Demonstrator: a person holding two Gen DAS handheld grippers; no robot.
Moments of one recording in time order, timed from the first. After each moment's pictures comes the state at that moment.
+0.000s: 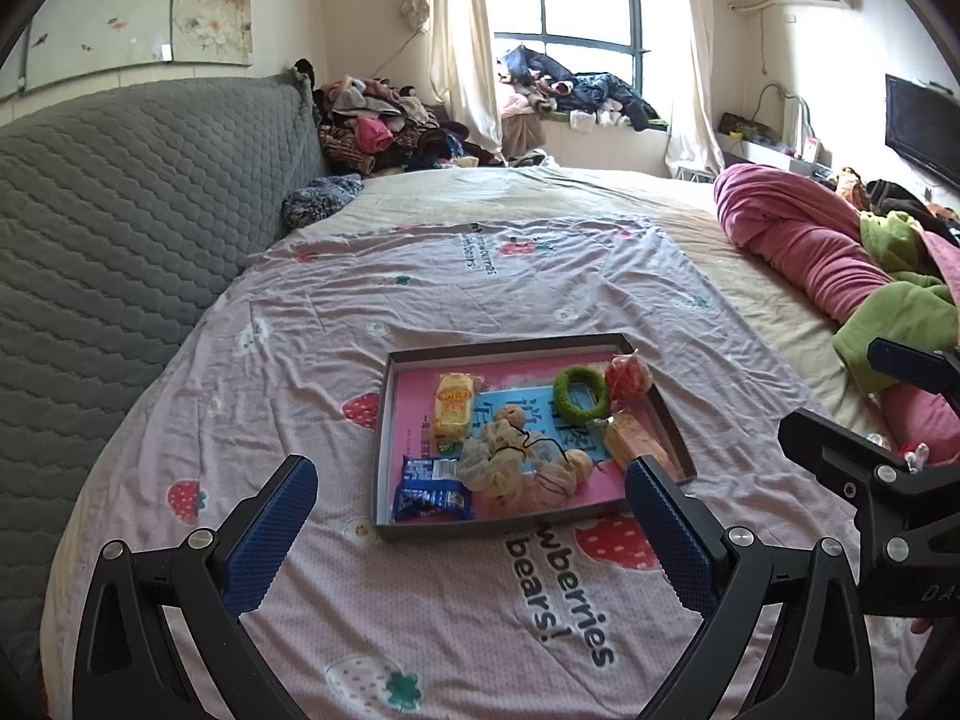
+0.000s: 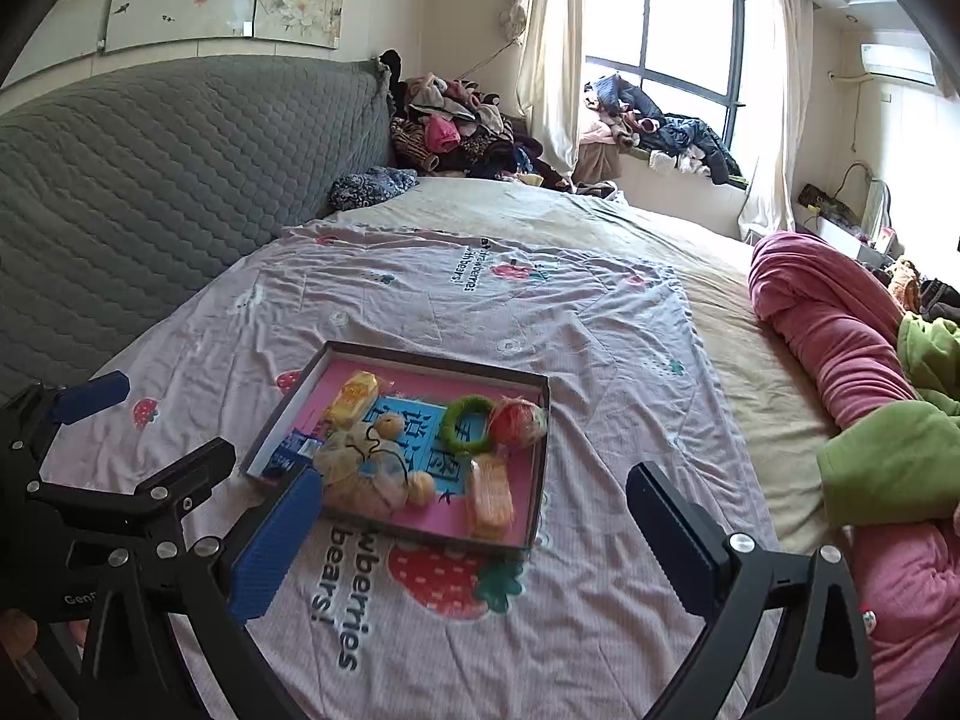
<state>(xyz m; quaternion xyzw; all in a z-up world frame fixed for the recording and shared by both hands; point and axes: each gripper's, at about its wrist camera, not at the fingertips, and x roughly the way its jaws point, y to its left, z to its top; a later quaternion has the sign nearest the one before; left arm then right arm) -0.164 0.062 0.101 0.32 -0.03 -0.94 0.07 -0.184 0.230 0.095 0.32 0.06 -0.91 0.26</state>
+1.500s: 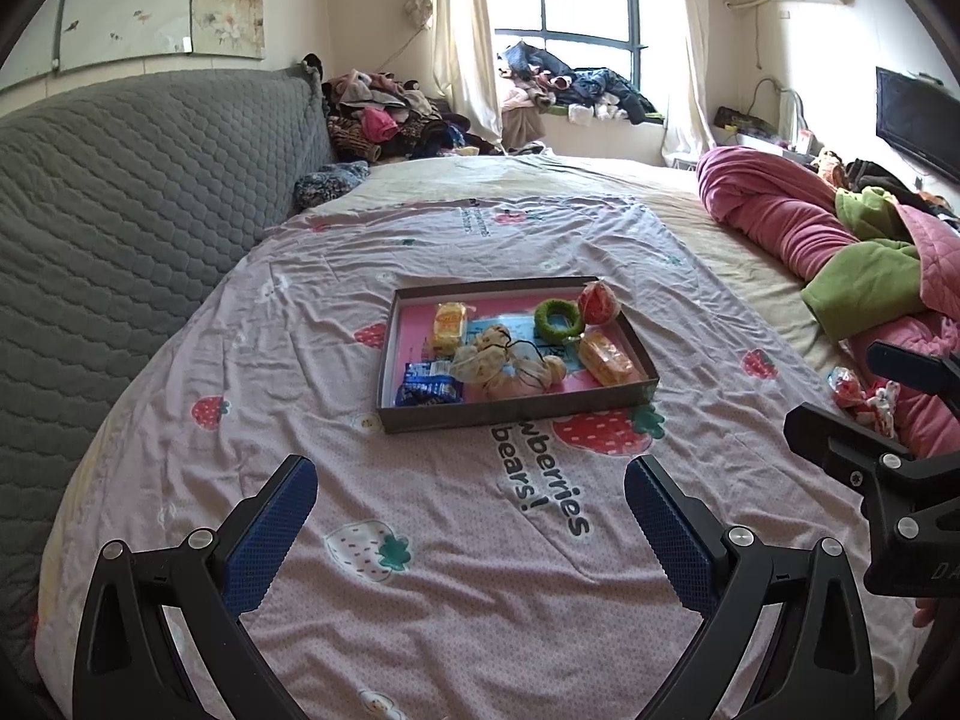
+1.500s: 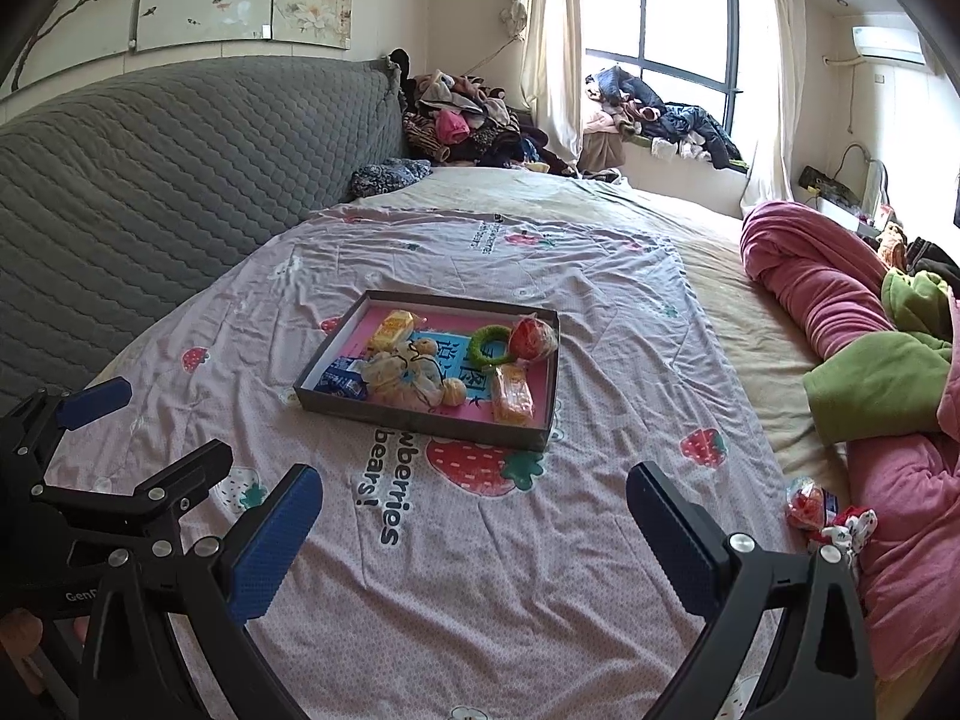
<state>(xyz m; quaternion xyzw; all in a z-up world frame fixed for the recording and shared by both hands) -0.054 0.083 0.076 0.33 -0.03 -0.94 0.07 -0.087 0.273 0.074 0.33 0.04 -0.90 0.27</state>
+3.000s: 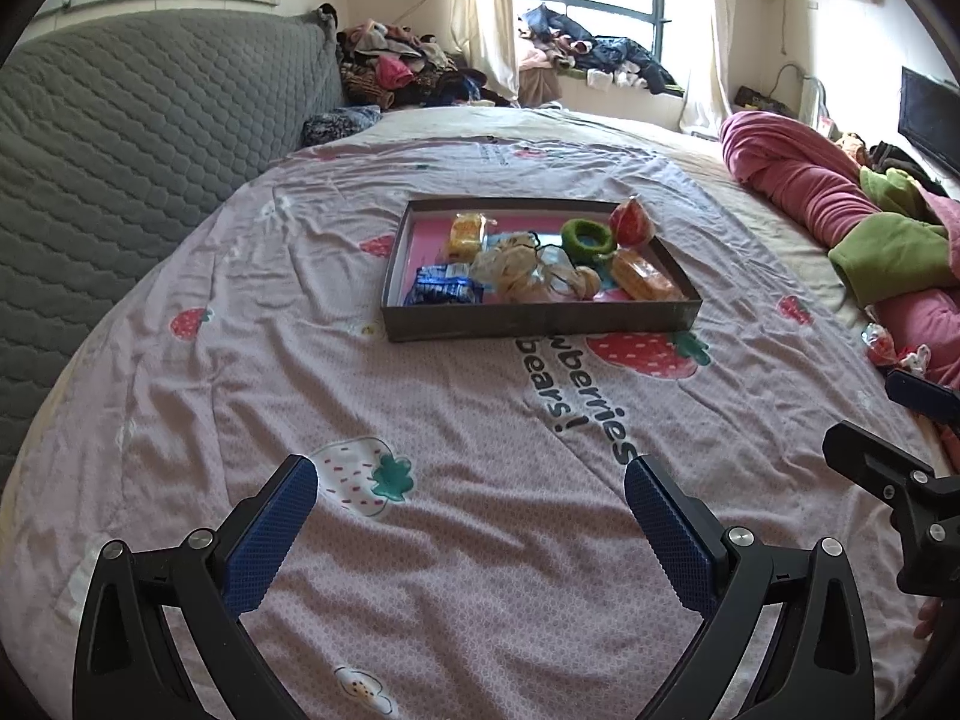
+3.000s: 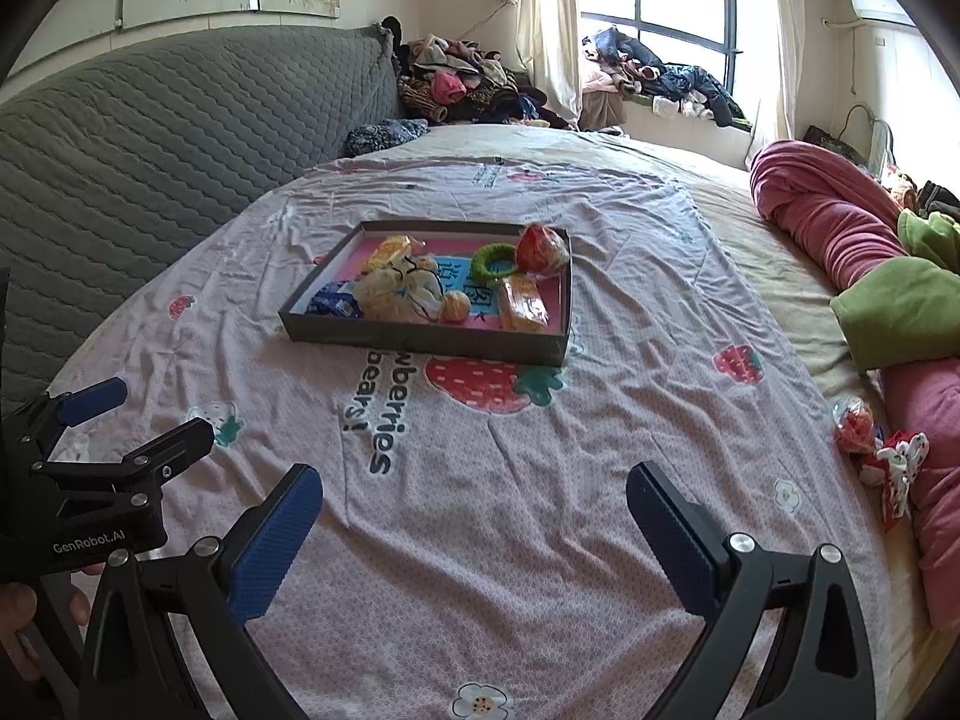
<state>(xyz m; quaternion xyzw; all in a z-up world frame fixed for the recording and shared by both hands) -0.059 0.055 -0.009 0.37 -0.01 -0.92 0.09 -0.083 0.267 -0.009 0.37 0.03 -0.89 0.27</state>
